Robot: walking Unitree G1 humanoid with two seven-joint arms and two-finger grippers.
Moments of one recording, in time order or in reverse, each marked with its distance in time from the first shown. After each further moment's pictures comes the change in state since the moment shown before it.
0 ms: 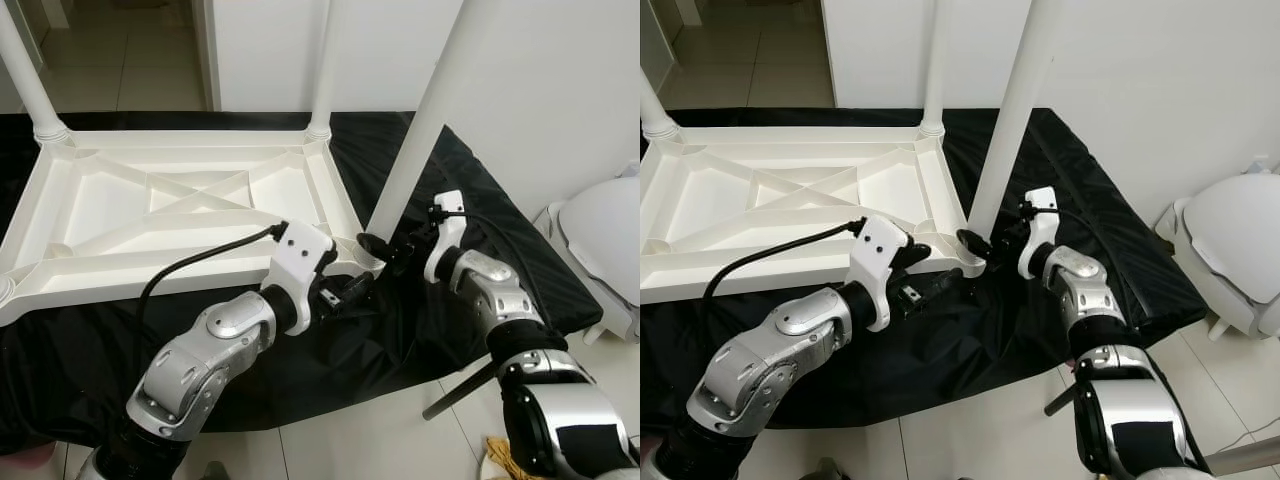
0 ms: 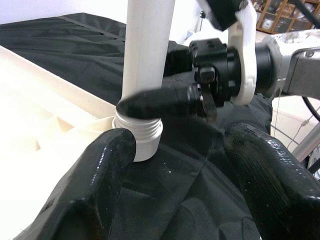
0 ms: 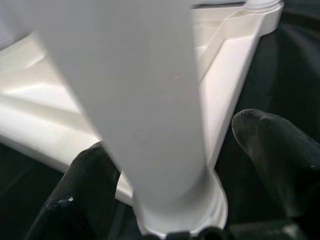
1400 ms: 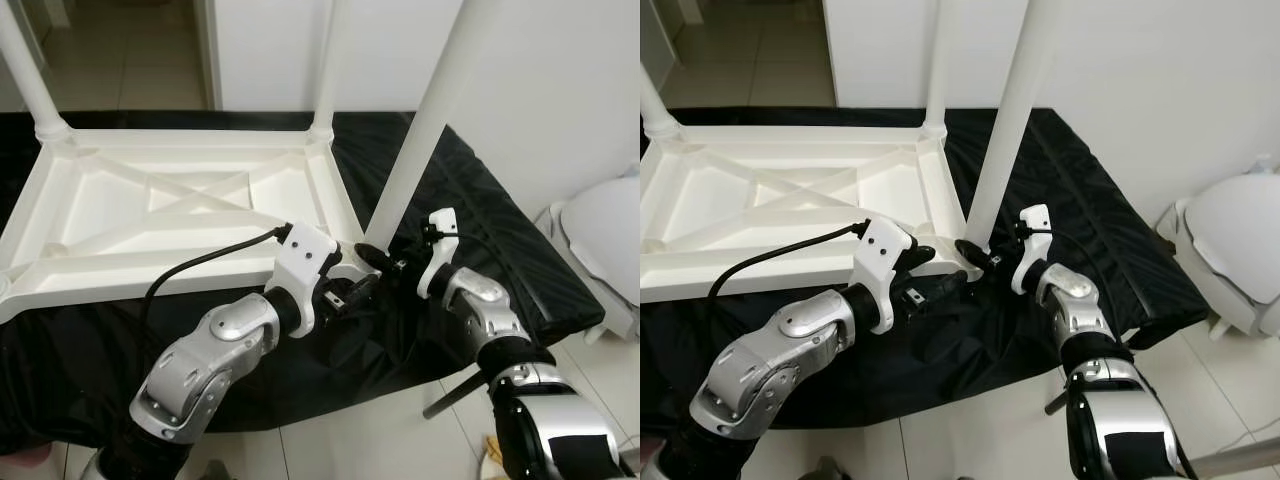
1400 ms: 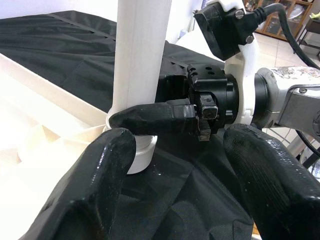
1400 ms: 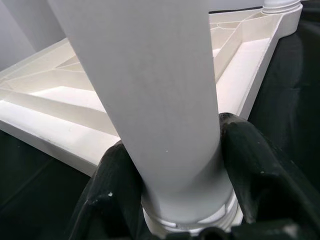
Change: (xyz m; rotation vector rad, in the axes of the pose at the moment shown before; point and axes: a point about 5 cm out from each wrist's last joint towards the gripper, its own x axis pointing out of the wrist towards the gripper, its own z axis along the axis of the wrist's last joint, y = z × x) left arm 0.002 -0.007 0.000 -0.010 -0.008 -0.025; right arm -0.009 0.018 -0.017 0.025 -0.125 0.009
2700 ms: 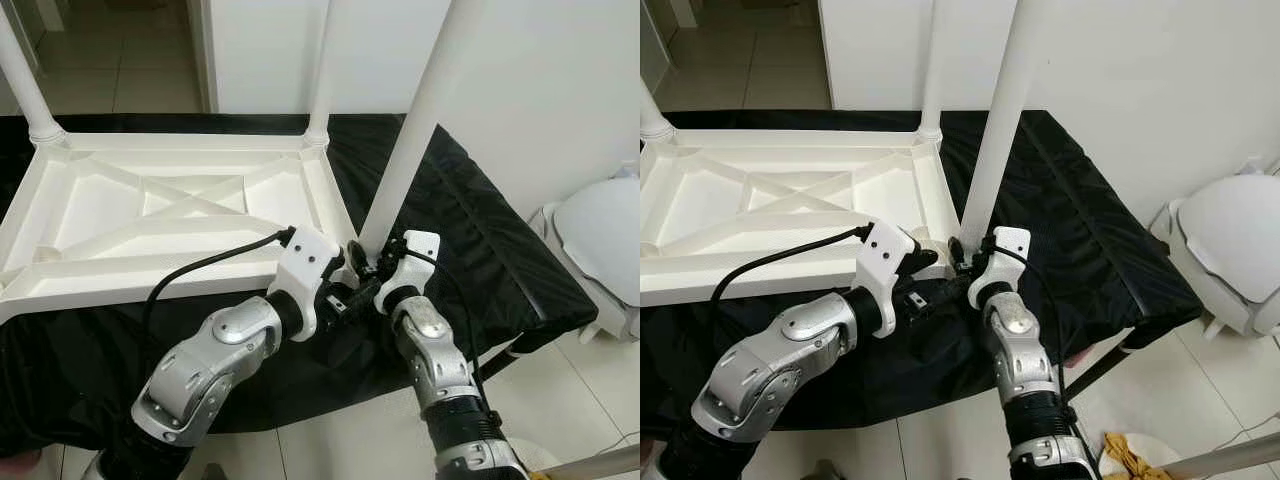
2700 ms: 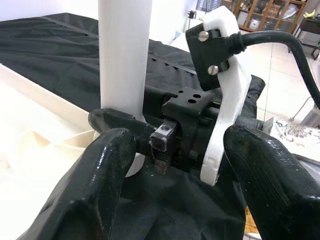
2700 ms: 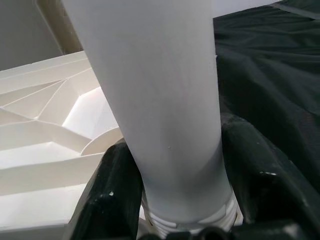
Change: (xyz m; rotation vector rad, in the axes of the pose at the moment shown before) left arm 0.000 -0.001 -0.002 0.000 0.007 -0.006; right arm 0.020 0.060 -0.005 0.107 0.007 -0.623
